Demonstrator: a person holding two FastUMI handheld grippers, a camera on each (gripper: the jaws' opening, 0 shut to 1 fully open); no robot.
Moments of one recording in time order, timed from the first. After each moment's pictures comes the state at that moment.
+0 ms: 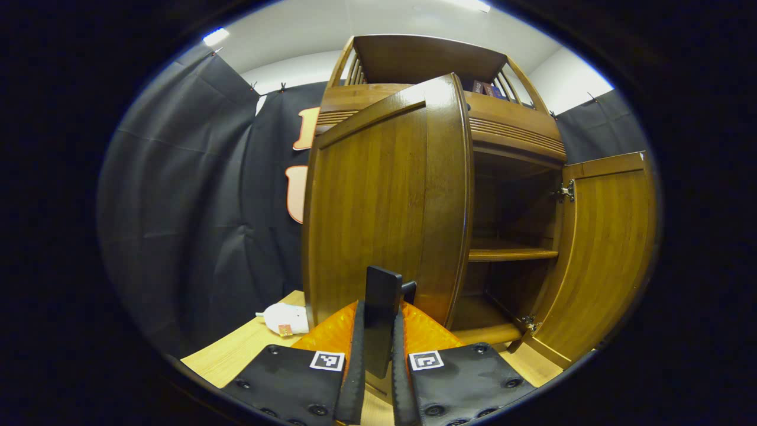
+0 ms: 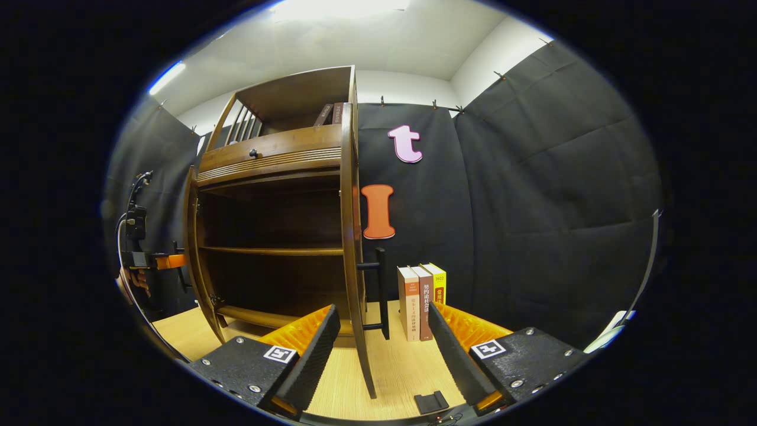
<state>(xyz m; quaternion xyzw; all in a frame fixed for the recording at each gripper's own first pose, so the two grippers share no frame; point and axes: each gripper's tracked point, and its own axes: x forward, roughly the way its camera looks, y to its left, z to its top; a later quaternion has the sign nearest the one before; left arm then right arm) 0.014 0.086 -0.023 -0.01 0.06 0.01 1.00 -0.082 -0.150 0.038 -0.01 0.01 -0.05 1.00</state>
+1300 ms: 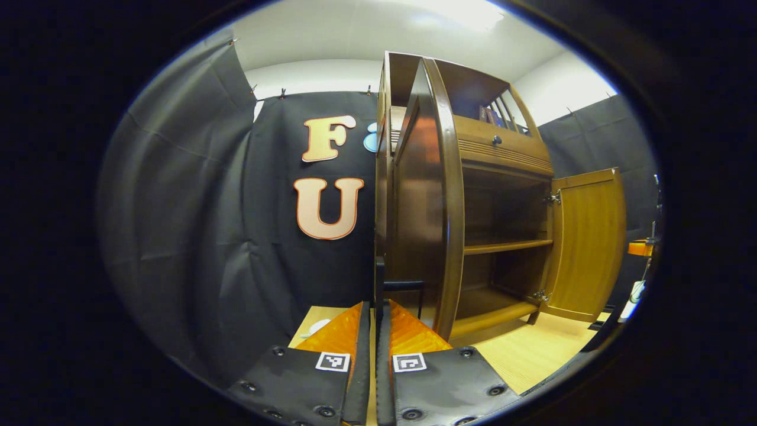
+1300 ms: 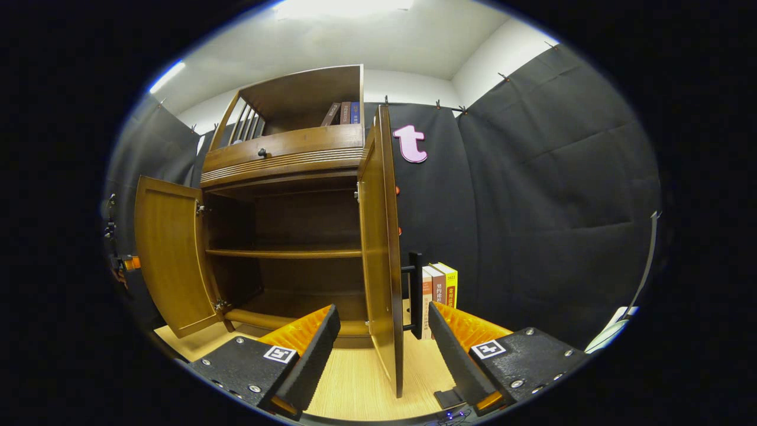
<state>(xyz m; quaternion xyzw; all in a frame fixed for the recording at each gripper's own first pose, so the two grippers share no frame) -0.013 0.297 -0.017 -0.01 0.03 -0.11 0.99 -0.075 -0.108 0.044 -0.01 0.01 -0.06 1.00</state>
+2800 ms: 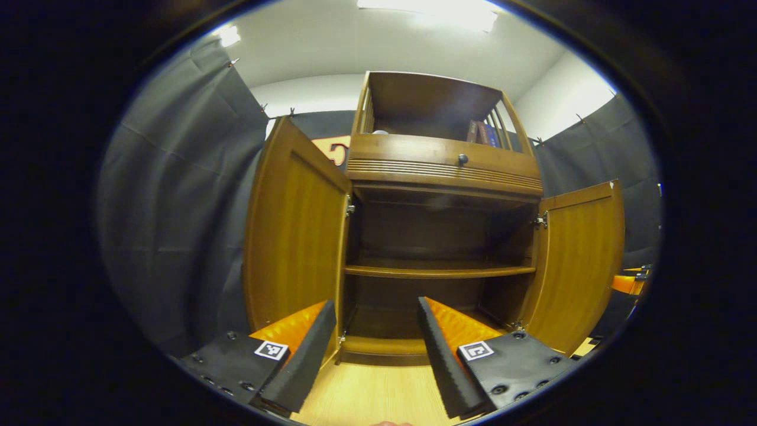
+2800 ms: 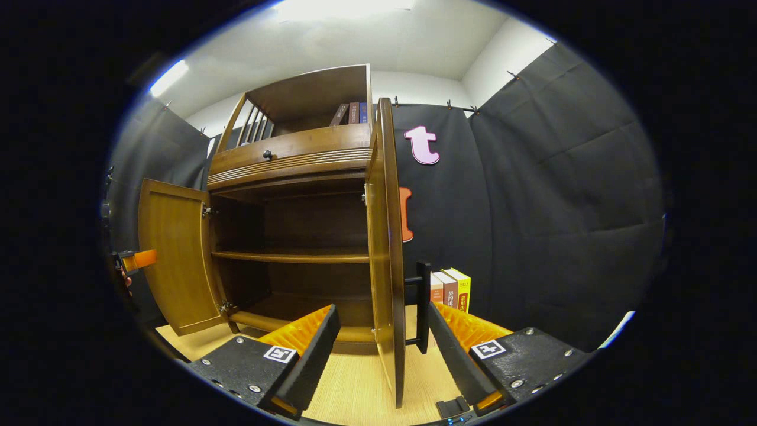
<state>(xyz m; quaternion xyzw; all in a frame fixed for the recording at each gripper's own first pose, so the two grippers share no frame) -0.063 0.122 0.021 -0.02 -0.01 -0.02 1.00 -0.051 -0.116 0.042 -0.01 0.00 -0.03 1.00</state>
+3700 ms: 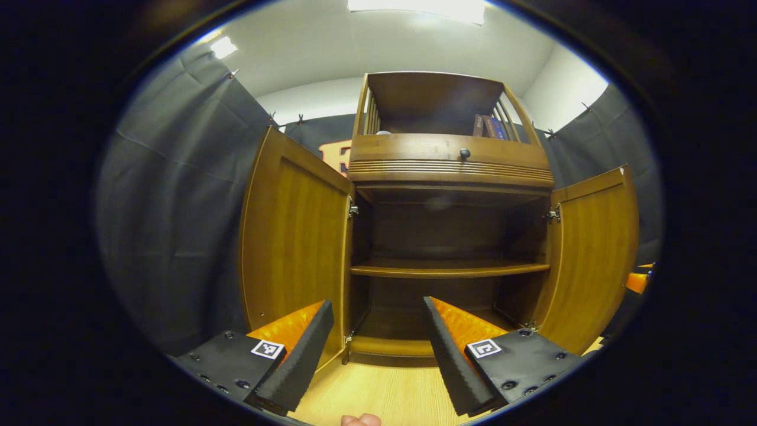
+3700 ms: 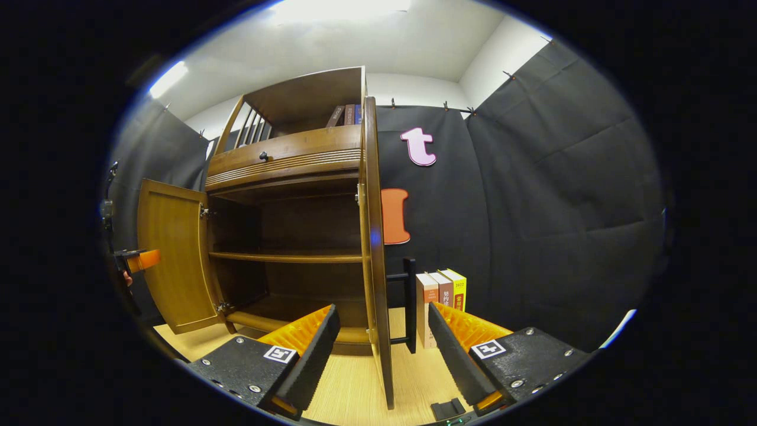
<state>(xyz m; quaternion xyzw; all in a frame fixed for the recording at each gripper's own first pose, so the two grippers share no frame) -0.065 0.106 0.014 0.00 -0.01 0.05 1.00 -0.049 -0.131 0.039 -0.01 0.00 -0.03 1.00</state>
